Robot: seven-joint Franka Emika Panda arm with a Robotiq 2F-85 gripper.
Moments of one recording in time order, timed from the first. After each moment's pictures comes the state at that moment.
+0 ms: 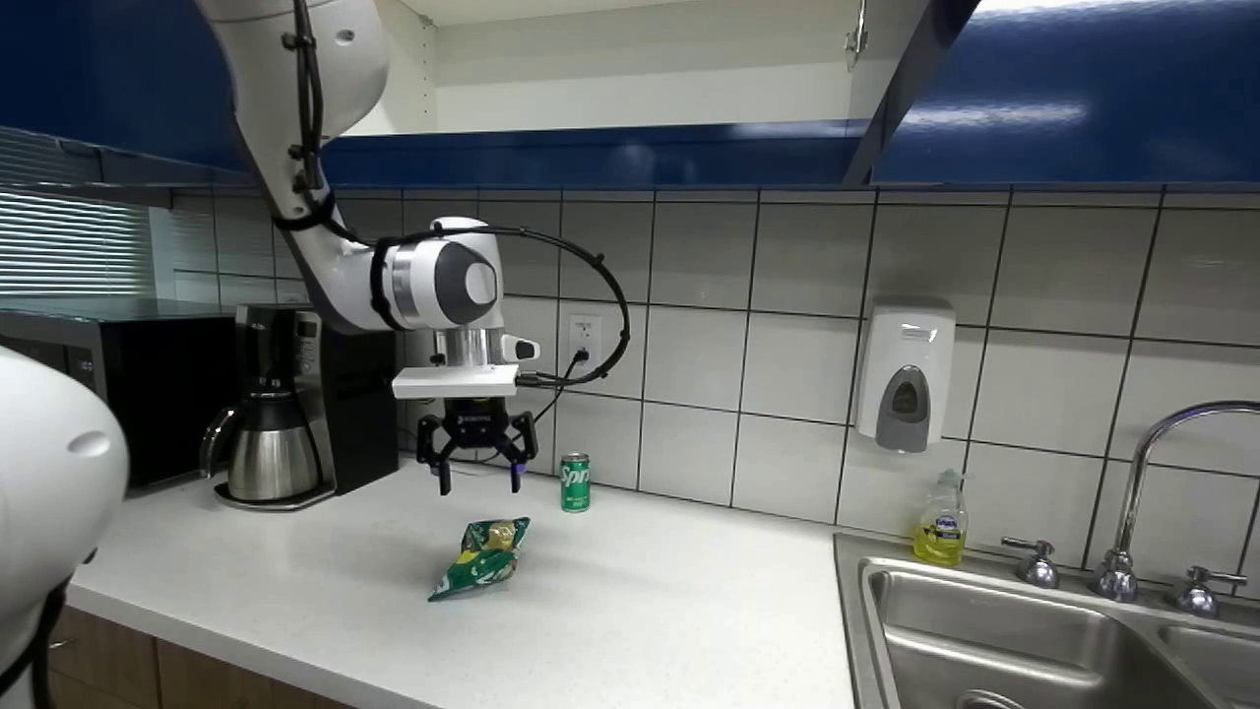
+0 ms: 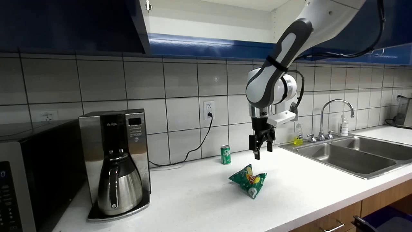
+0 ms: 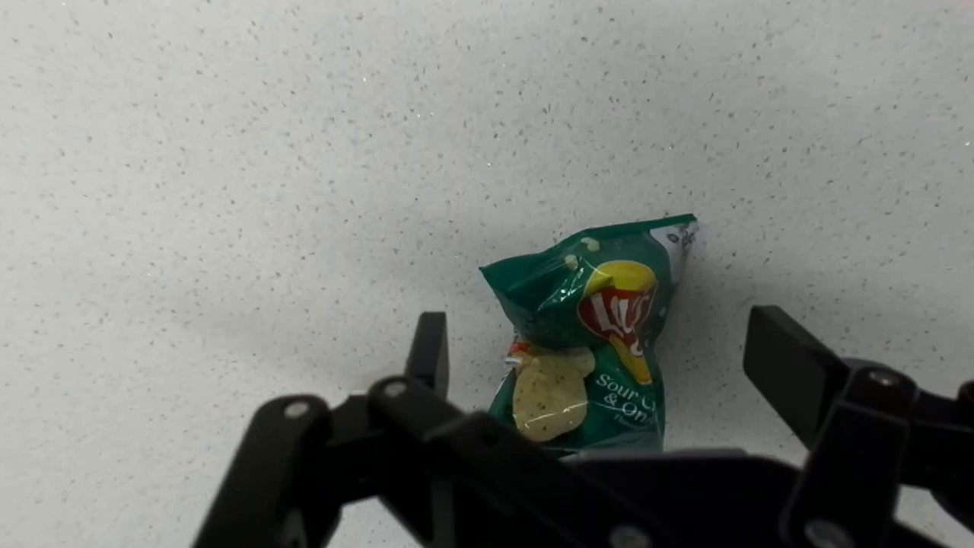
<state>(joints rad) 0.05 0.04 -0.01 -2.42 -0.15 2.45 -0.20</state>
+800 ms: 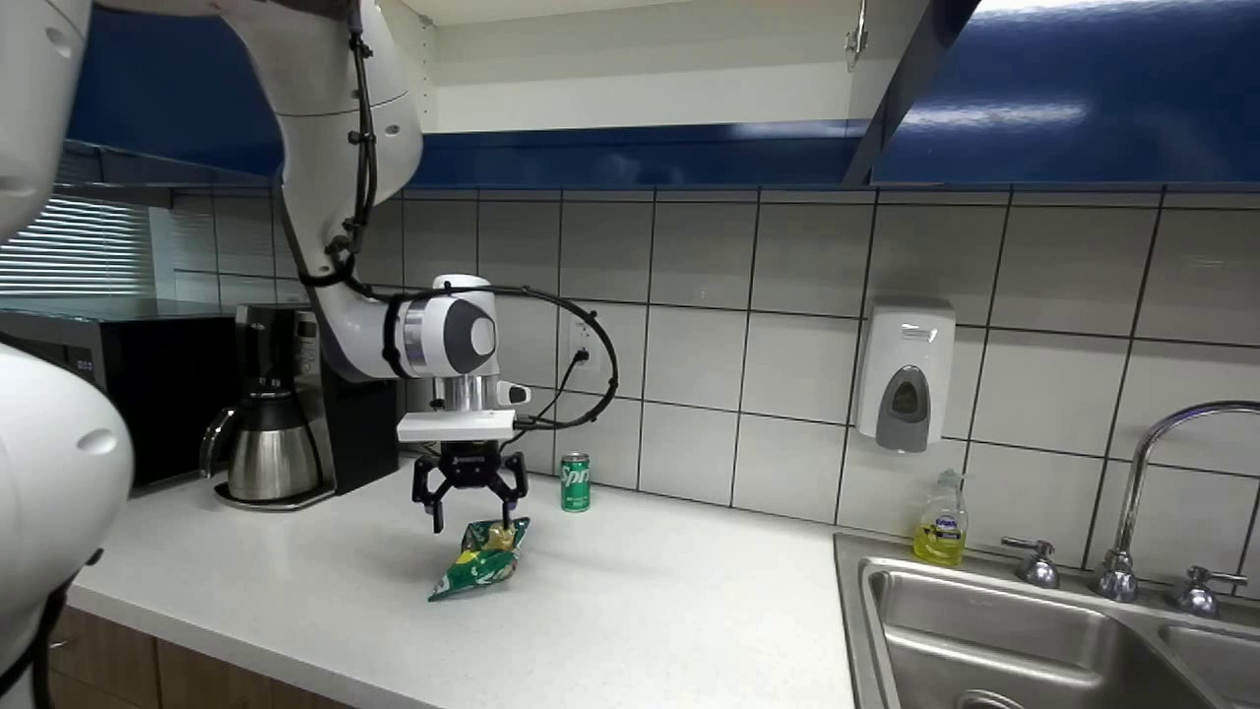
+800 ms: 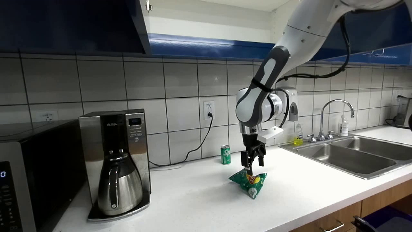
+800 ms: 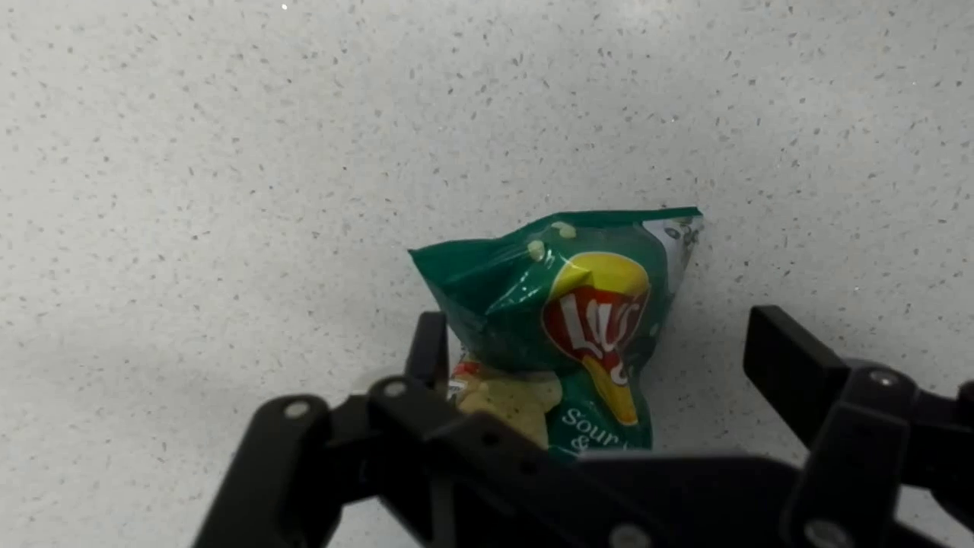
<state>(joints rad) 0.07 0.26 0.01 -2.30 -0.17 2.50 -0.20</state>
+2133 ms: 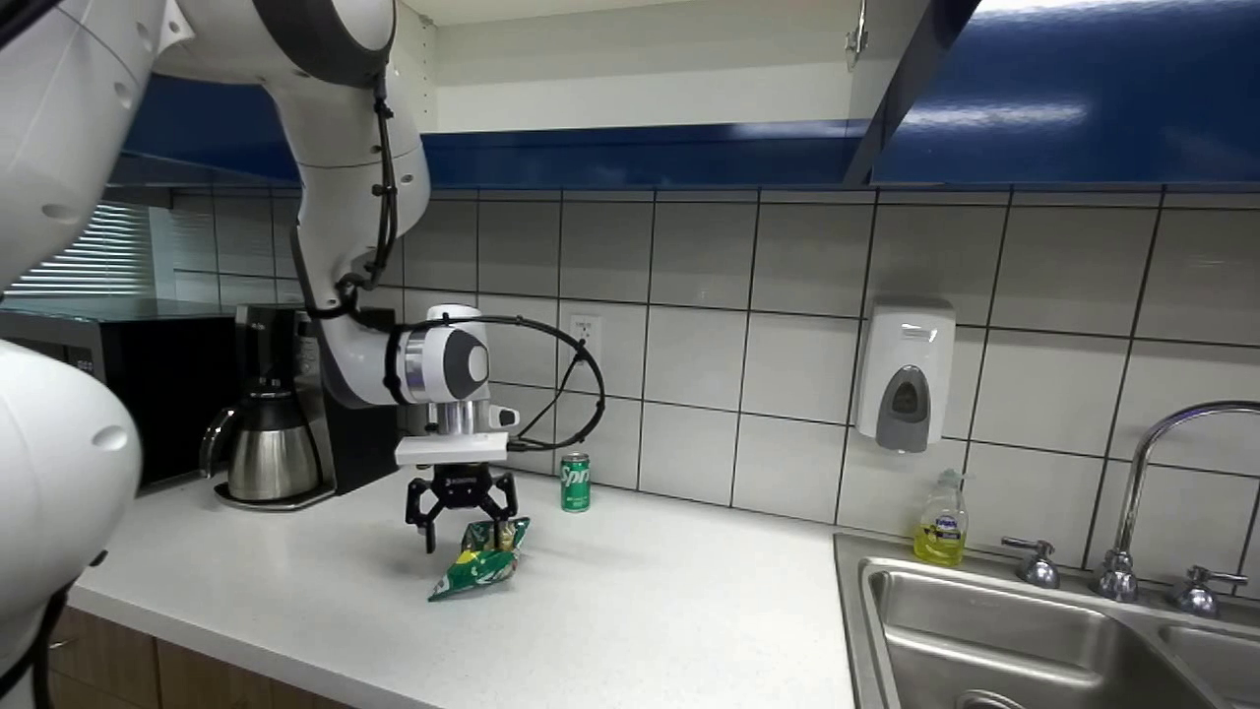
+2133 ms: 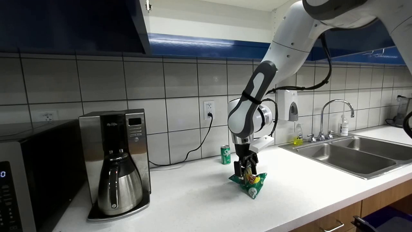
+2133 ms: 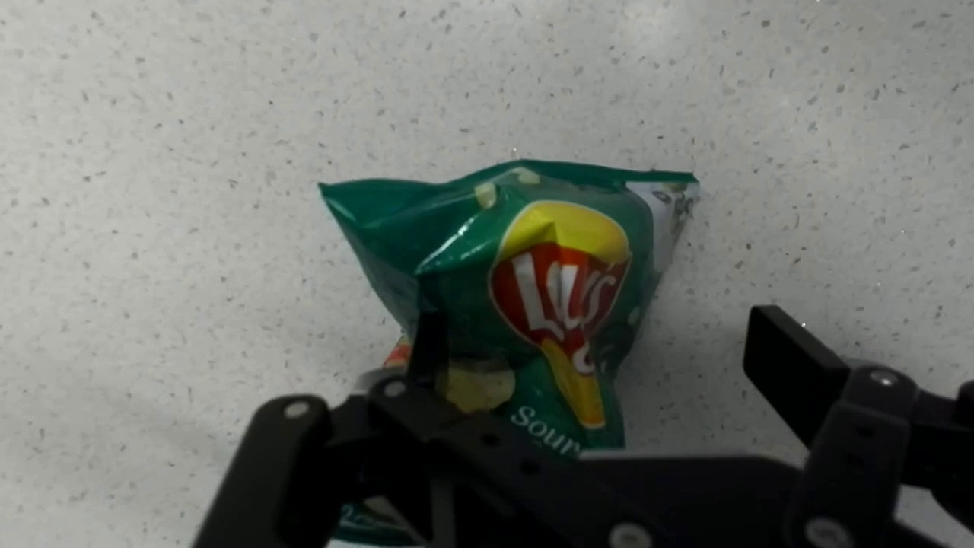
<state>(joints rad) 0.11 0.41 0.02 -2.21 -0.19 2.51 -0.19</state>
